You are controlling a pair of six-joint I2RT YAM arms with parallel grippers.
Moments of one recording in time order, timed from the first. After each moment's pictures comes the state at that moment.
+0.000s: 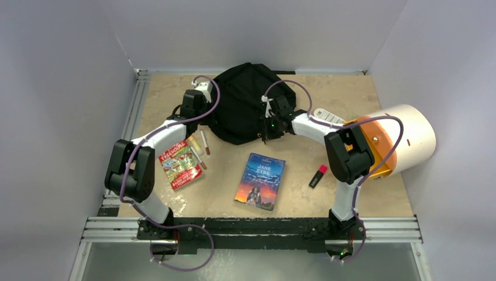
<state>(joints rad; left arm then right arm) -0.30 1.64 1.05 -0.02 0.07 -0.30 0.50 1.91 1.26 -0.34 -0.22 0.27</state>
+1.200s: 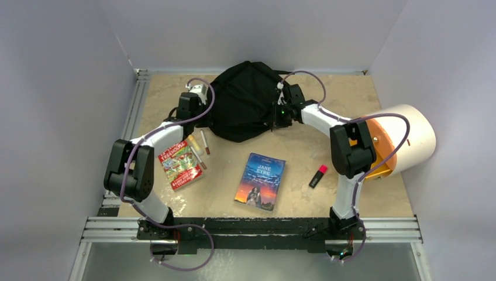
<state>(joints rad) -0.26 1.64 1.00 0.01 0.05 -0.32 0.36 1.96 1.40 -0.38 -0.22 0.37</state>
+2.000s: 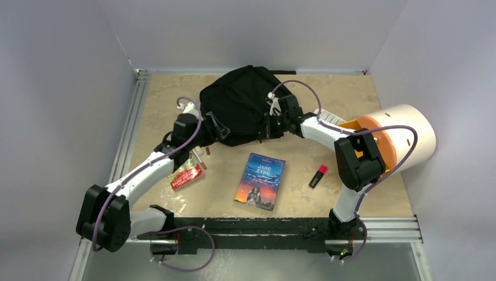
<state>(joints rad) -0.36 1.20 0.71 0.02 0.11 -0.73 0.45 1.80 1.17 -0.23 -0.45 0.40</state>
